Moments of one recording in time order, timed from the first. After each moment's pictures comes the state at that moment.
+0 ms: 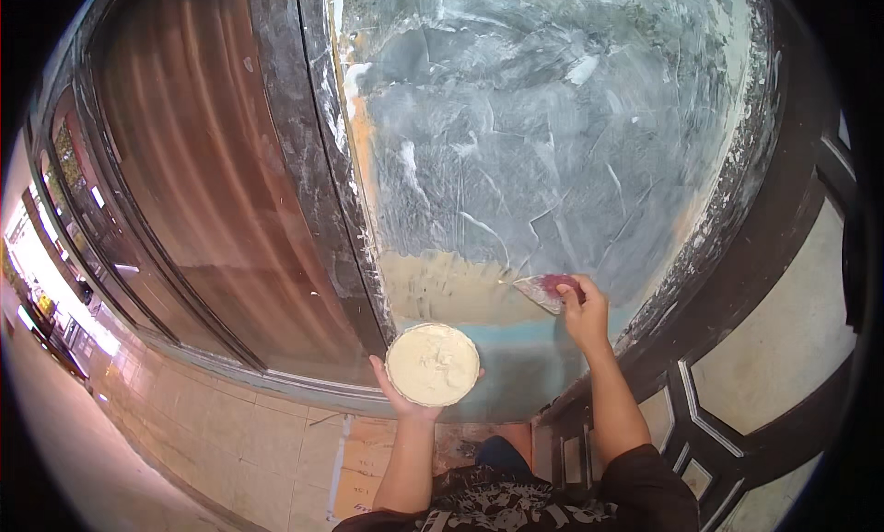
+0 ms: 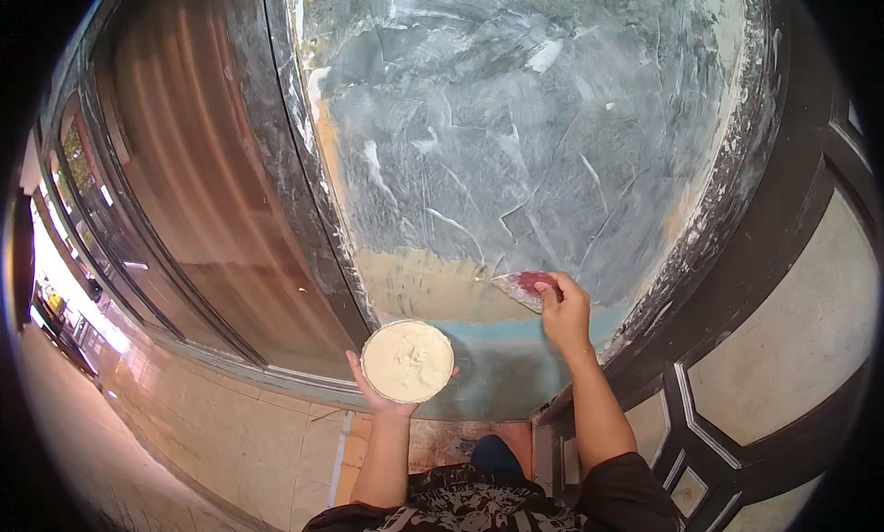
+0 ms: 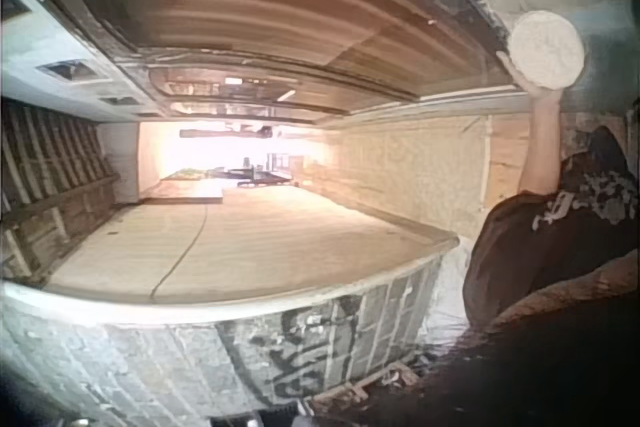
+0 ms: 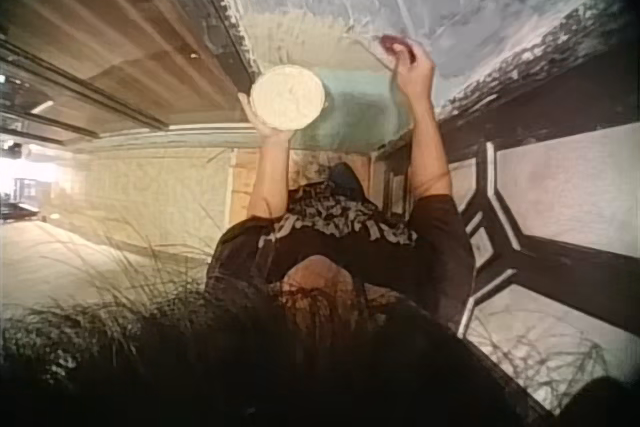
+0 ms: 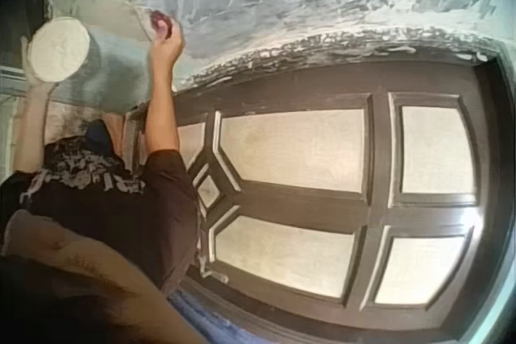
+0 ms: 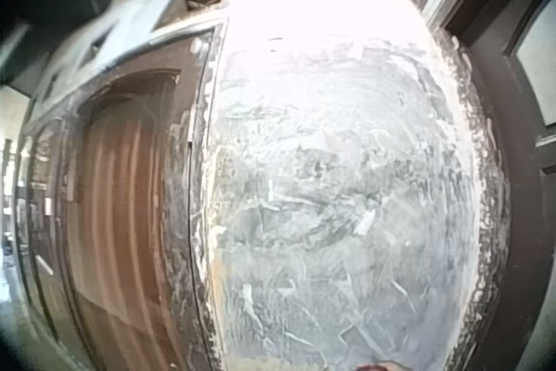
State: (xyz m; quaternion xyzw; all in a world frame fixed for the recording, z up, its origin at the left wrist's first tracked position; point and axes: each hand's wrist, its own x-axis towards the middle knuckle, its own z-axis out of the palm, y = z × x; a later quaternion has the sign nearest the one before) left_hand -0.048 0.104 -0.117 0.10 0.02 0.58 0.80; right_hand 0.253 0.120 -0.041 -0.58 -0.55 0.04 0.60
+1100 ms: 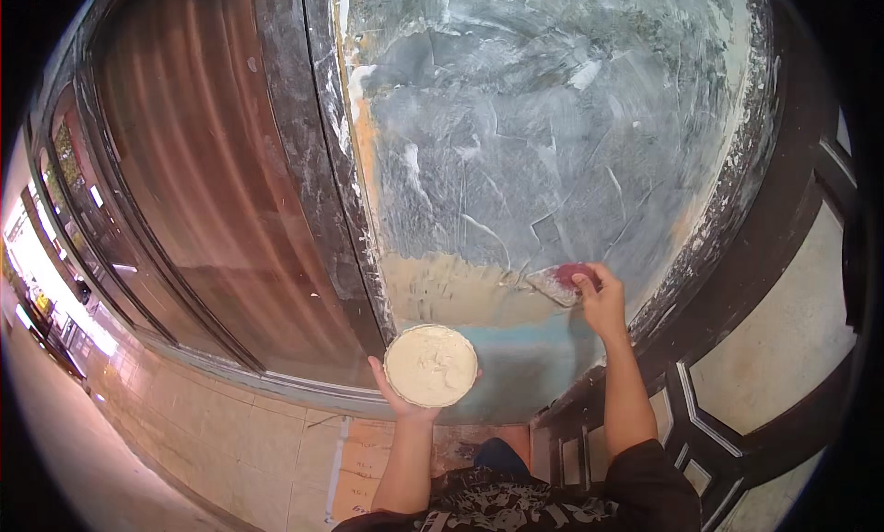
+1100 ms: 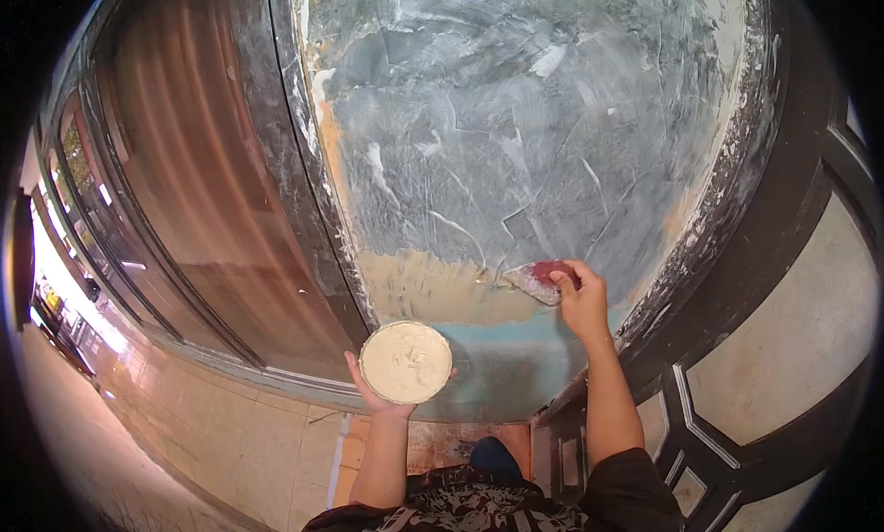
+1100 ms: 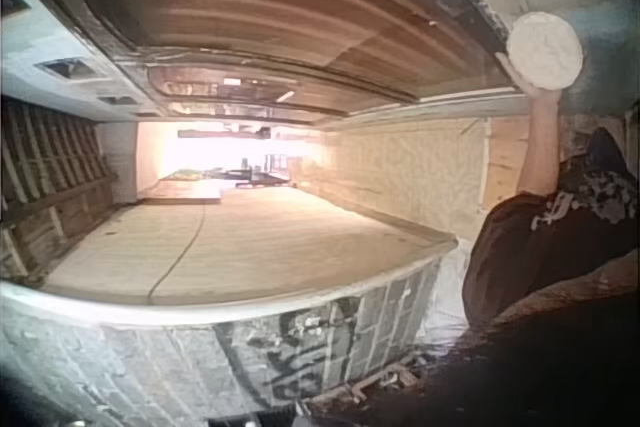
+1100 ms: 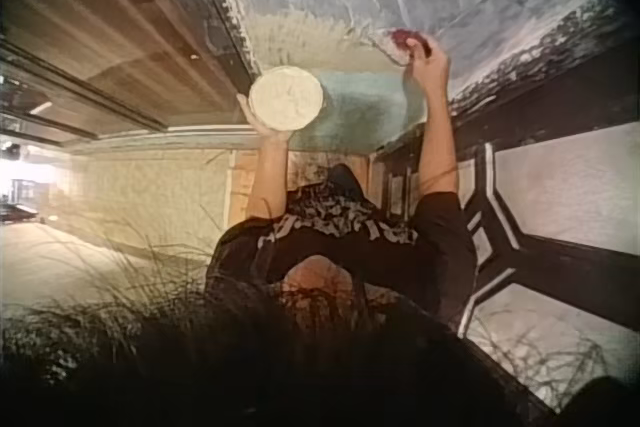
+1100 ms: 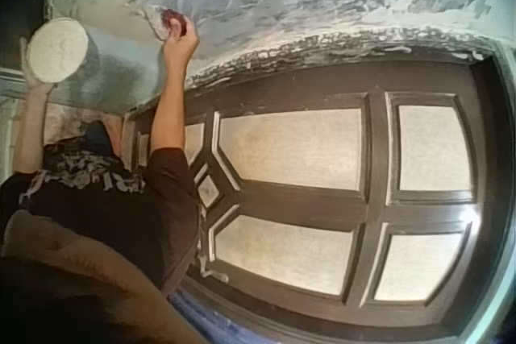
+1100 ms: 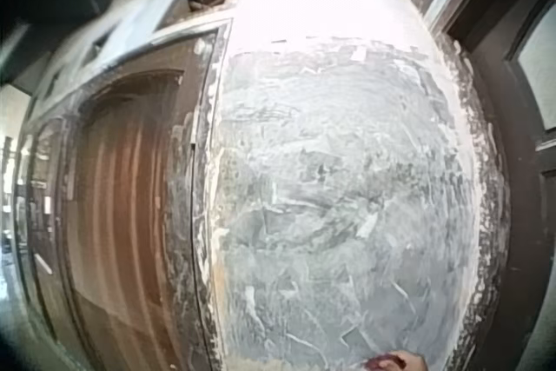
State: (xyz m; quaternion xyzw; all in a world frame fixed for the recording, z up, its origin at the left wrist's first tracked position) left_hand -0.053 0.112 -0.129 0.09 0.05 0.61 0.79; right_hand 0.274 0.122 -0.014 -0.58 -0.56 0.08 0.59
